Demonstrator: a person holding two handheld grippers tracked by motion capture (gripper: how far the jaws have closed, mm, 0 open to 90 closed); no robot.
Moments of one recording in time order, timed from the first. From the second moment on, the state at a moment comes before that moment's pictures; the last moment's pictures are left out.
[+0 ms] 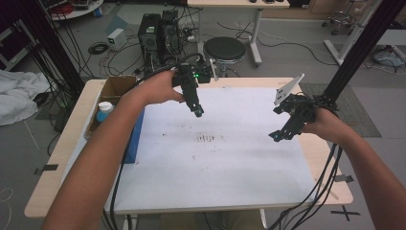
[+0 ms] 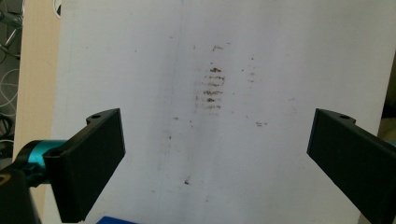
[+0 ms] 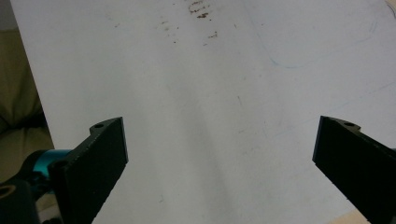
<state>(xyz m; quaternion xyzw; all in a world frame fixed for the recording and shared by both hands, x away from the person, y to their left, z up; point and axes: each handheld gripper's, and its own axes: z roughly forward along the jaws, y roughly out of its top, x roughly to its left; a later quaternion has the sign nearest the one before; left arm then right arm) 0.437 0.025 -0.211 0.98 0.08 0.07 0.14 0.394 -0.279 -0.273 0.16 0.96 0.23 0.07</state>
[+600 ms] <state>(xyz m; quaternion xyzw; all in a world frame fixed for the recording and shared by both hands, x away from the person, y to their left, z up) 0.436 0.034 -0.213 0.98 0.09 0.07 0.15 0.393 -0.277 -0.273 0.16 0.96 0.23 0.07</state>
